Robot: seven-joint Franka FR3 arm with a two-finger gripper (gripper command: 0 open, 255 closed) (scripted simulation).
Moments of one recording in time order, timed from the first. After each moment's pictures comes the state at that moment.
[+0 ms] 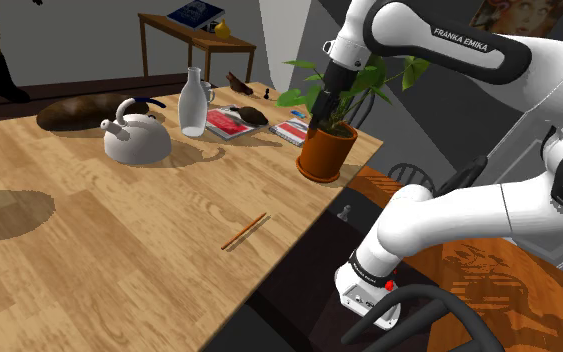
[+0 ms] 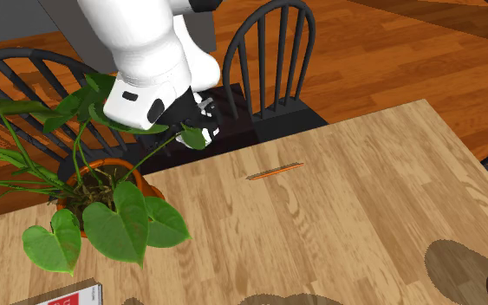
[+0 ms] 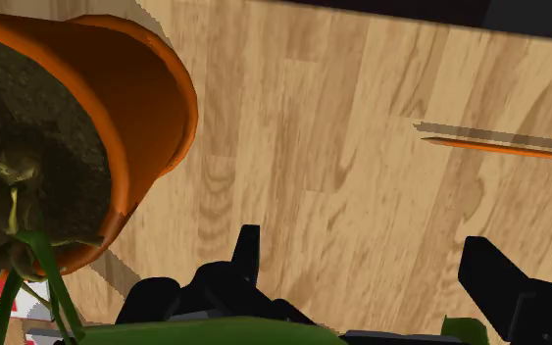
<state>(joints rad) 0.02 -0.80 -0.01 -2.34 0.03 1.61 -0.14</state>
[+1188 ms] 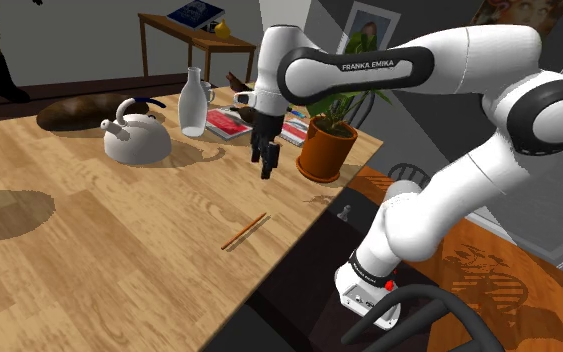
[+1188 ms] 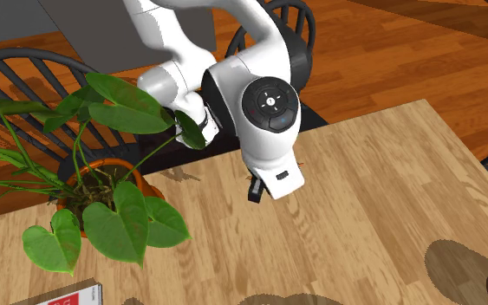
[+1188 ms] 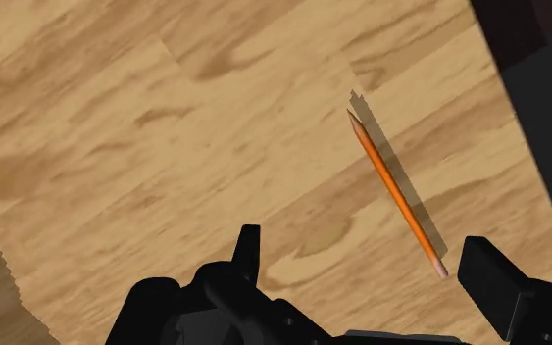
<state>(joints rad) 0.33 -0.40 0.01 -2.36 0.12 1.87 -0.71</state>
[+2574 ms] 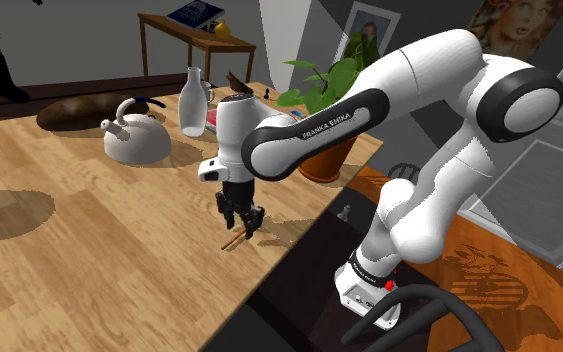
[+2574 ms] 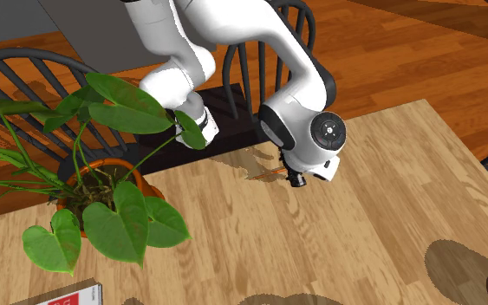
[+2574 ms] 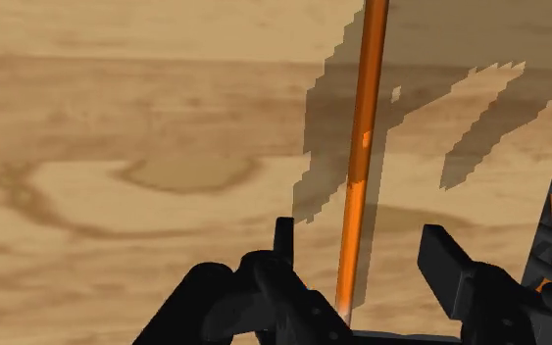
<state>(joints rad) 0.51 -0.15 0.10 -2.44 0.18 2.10 -1.11</state>
